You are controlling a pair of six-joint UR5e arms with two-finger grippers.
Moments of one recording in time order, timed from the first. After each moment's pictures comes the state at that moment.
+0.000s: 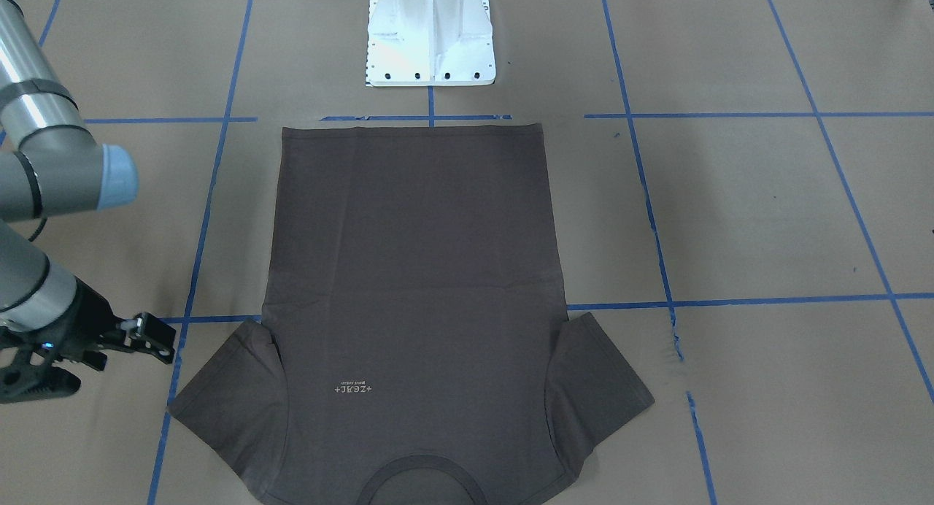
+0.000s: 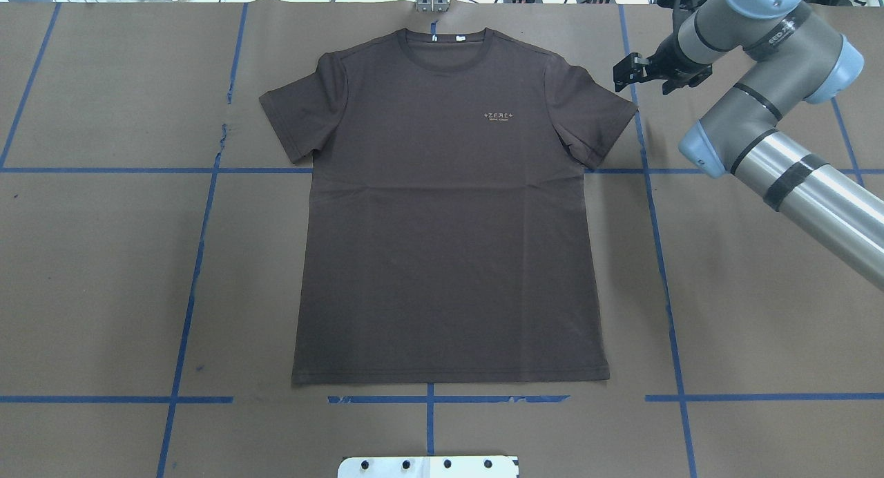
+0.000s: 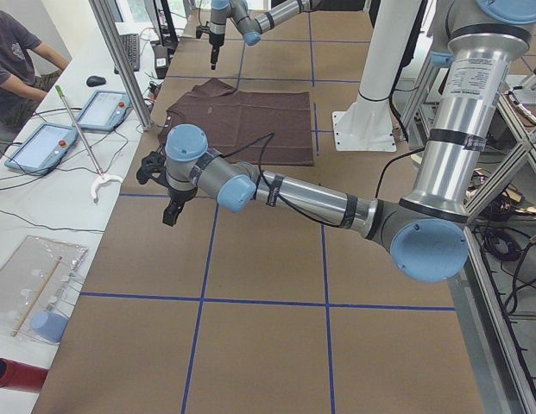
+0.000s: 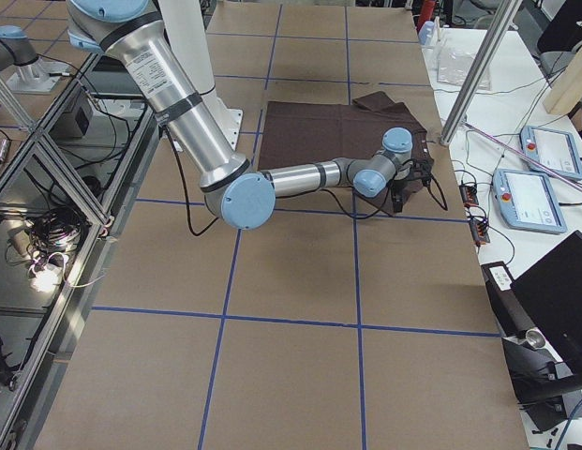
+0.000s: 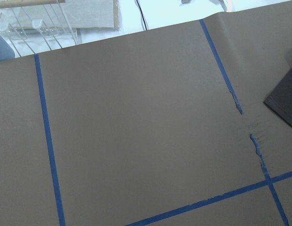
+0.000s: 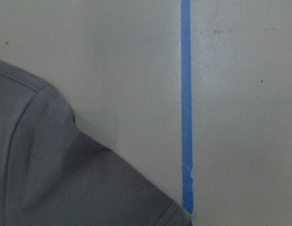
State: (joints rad) left arm -1.46 -1.78 -1.61 -1.94 -2.39 -0.26; right arm 1.01 -0.94 1.06 -0.91 2.08 0.89
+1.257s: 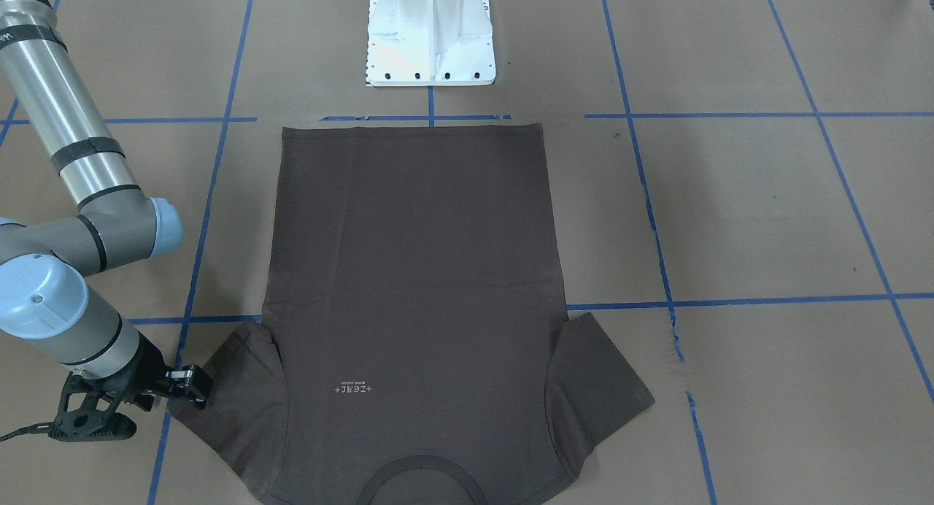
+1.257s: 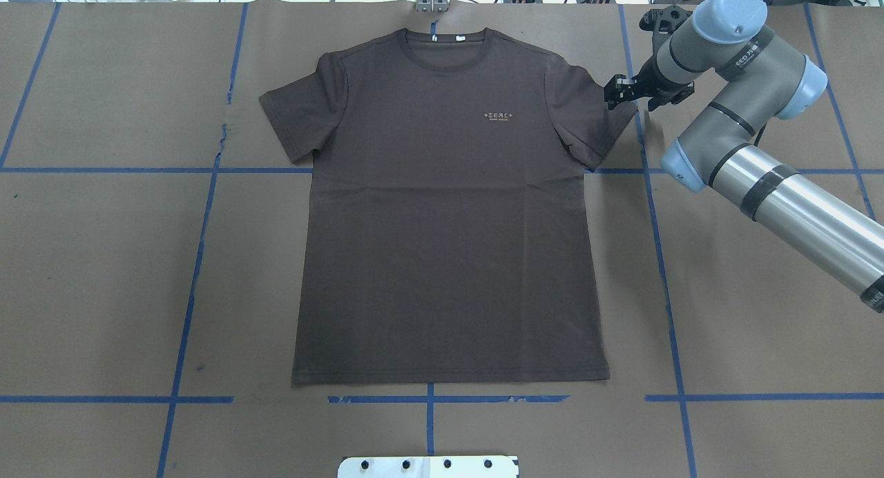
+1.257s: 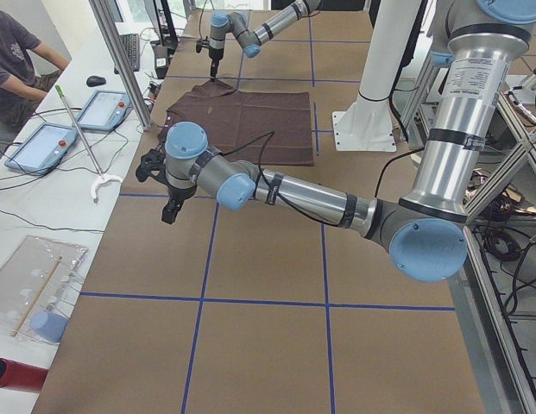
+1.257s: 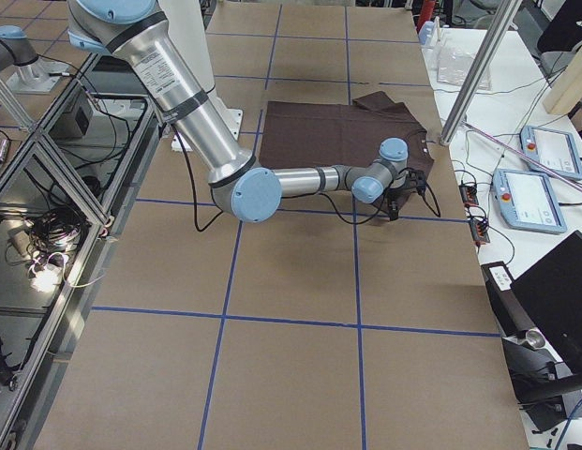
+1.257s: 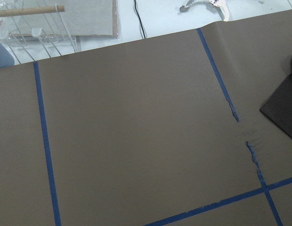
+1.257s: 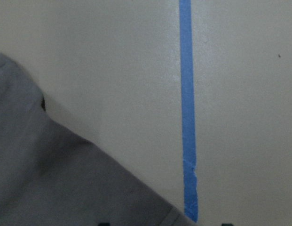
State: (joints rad) left arm -1.46 -1.78 -1.62 -1.94 -2.38 -0.26; right arm 0.97 -0.91 0.96 -0.90 2.04 0.90
